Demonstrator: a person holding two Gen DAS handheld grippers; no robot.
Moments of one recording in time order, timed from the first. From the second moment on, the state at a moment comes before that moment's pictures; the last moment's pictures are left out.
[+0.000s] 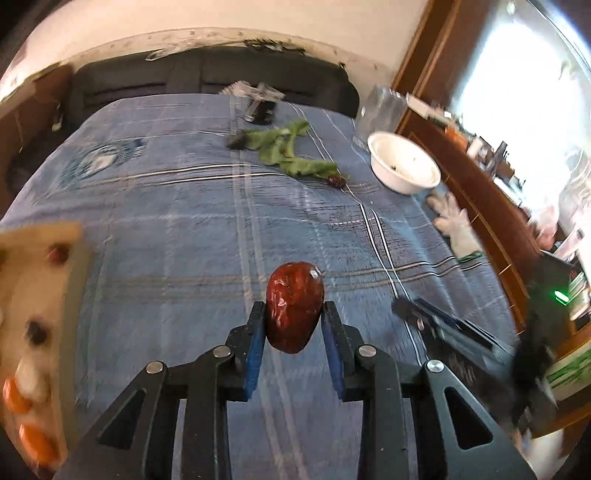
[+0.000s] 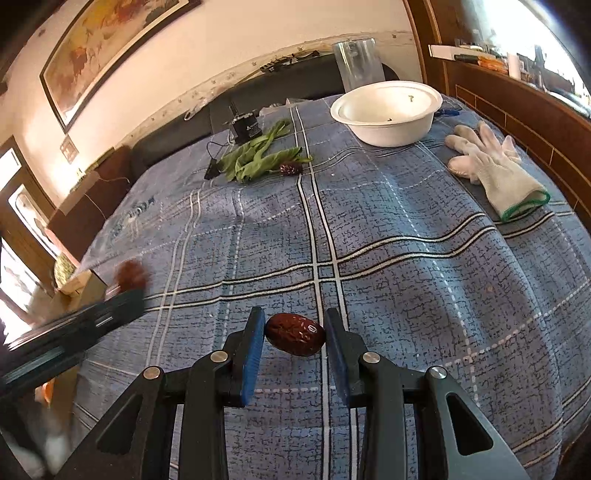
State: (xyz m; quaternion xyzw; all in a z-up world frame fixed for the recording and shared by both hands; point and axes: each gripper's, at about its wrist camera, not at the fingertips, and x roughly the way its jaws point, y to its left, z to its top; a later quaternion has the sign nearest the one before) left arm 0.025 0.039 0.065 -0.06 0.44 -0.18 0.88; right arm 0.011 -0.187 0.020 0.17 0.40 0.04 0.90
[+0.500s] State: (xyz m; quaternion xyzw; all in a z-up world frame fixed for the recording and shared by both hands) left arm -0.065 0.231 0.094 -0.14 0.41 -0.02 0.90; right arm -0.005 -0.170 0.034 0.26 0.38 0.14 0.87
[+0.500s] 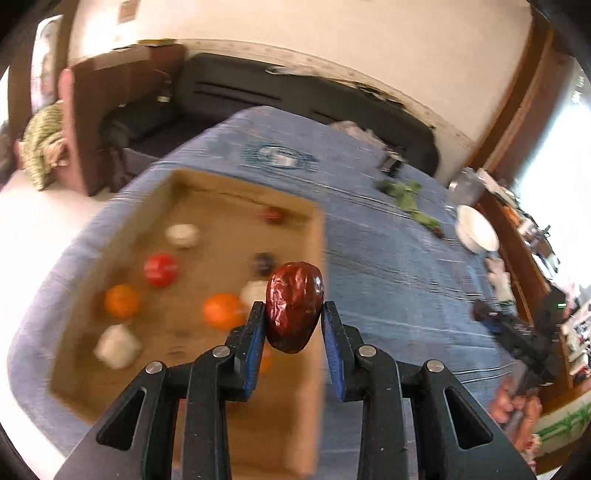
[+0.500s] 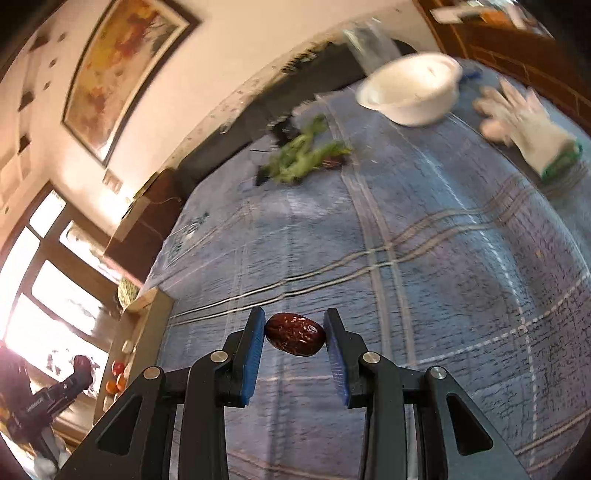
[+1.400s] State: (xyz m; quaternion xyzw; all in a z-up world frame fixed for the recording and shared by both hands) left arm -0.081 0.310 0.037 -0.16 0.44 0.05 0.88; right arm -0.082 0.149 0.048 -0.04 0.40 0.32 0.86
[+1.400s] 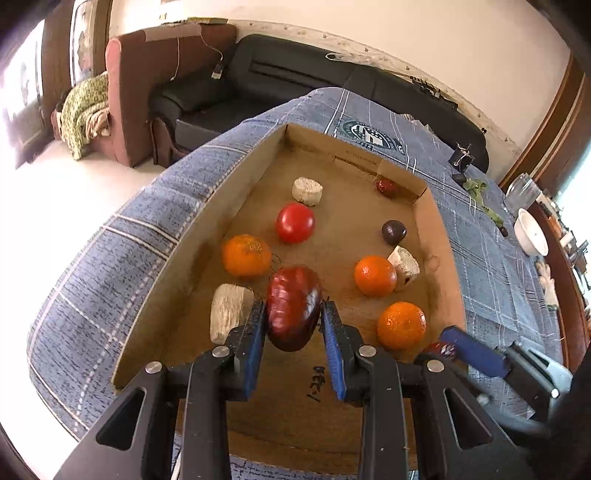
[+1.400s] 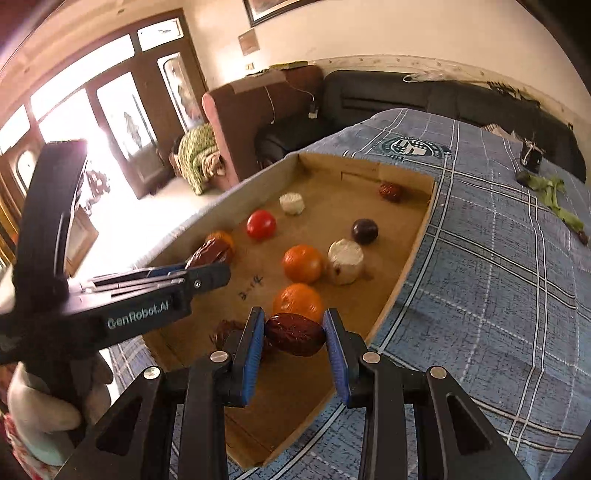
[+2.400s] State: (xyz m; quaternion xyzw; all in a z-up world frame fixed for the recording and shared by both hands) left arm -0.109 0.218 0.103 -0.02 0.34 0.11 0.93; right arm -0.096 0.044 0.075 0.02 0.35 0.16 0.92
